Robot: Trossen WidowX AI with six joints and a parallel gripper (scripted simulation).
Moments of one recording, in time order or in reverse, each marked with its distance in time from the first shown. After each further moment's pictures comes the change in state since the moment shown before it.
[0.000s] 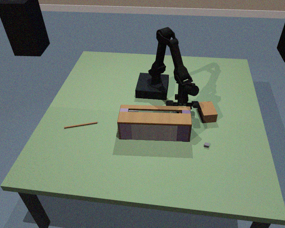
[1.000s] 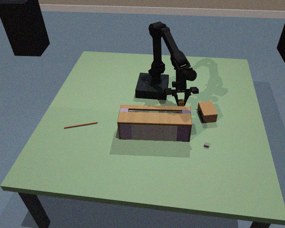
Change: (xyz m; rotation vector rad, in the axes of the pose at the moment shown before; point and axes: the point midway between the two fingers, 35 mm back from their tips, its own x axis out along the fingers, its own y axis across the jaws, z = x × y) arm -0.085 0.010 -0.030 -0.099 0.007 -0.047
